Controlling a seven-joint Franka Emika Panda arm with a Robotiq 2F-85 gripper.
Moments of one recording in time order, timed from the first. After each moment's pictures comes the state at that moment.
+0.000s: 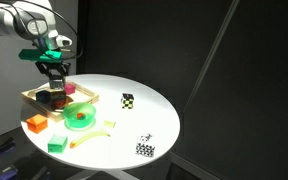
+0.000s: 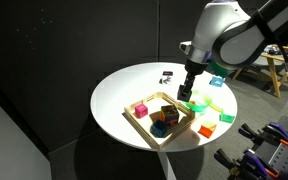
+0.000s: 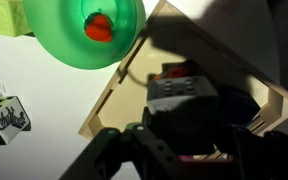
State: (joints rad) arm 0.11 0.03 0.12 -2.50 -0.12 2.73 -0.25
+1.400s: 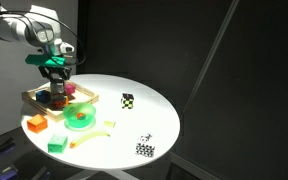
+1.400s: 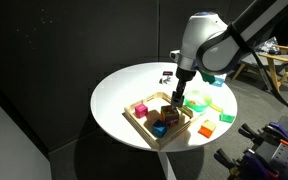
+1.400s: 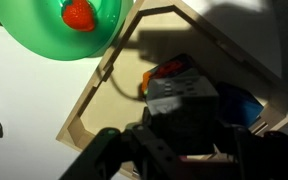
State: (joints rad) arm 0.11 0.18 0.13 -2.39 -0.10 2.71 -0.26
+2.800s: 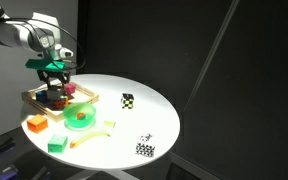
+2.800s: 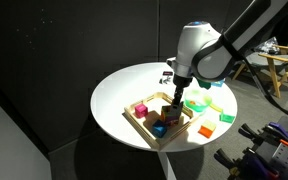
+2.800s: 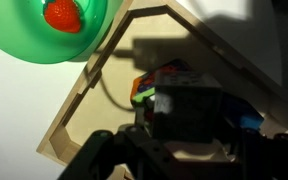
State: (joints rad) arm 0.13 0.26 0.13 -2.35 -0.13 2.71 -0.24
